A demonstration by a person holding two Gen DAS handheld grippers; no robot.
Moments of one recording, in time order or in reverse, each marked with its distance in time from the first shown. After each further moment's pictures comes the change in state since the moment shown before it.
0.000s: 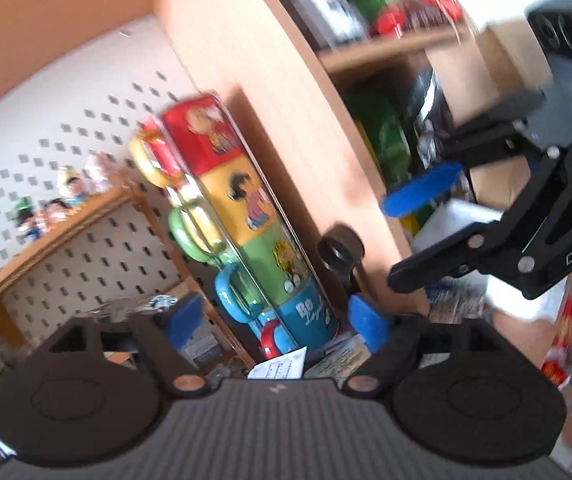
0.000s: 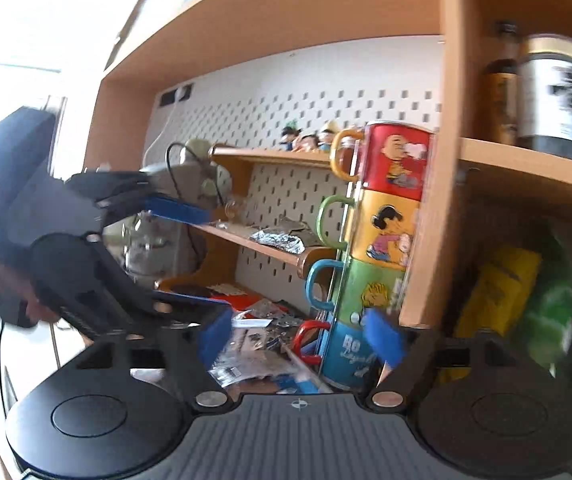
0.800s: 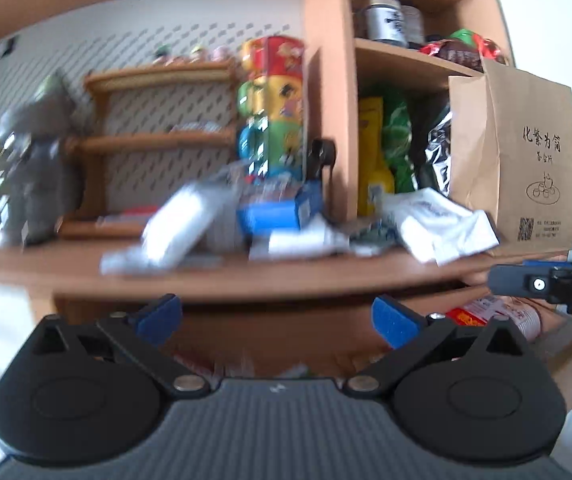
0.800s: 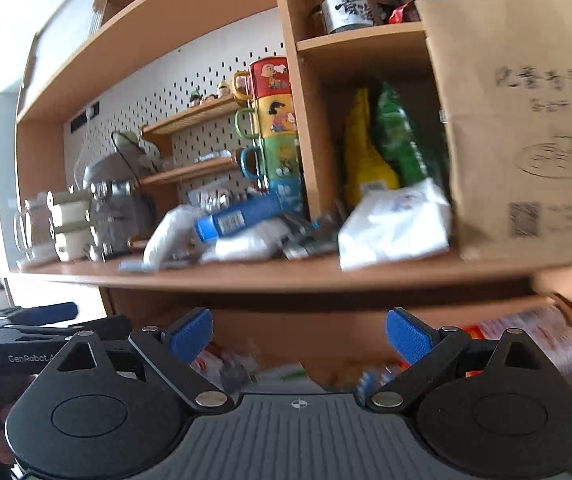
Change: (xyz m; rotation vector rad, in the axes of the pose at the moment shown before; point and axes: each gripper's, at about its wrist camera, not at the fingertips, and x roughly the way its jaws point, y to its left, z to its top) left arm -0.151 -0.147 -0.139 -0.529 0.056 0.220; right arm -0.160 0.080 -0.163 0.324 0.033 -0.287
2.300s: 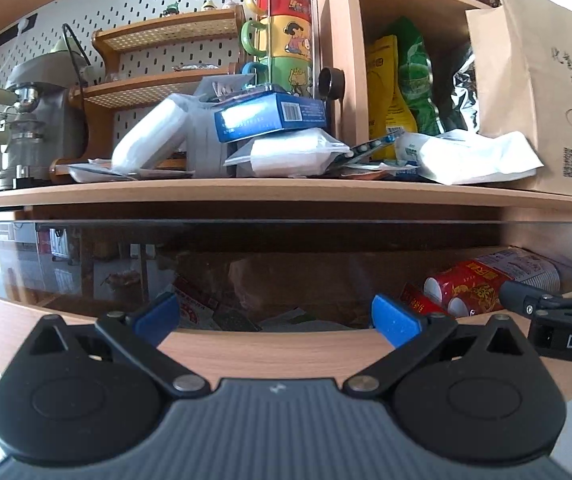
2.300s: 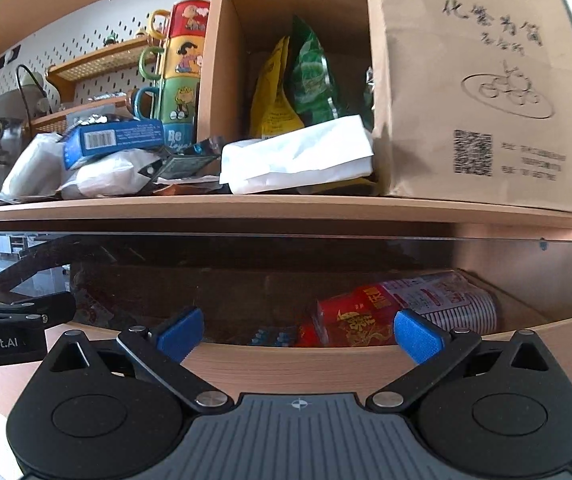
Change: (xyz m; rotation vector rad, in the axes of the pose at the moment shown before) left arm 0.085 -0.046 -0.066 -0.015 -0.012 0.107; right arm 0.104 -0.028 -0.053 -0.078 -0.025 -0.321
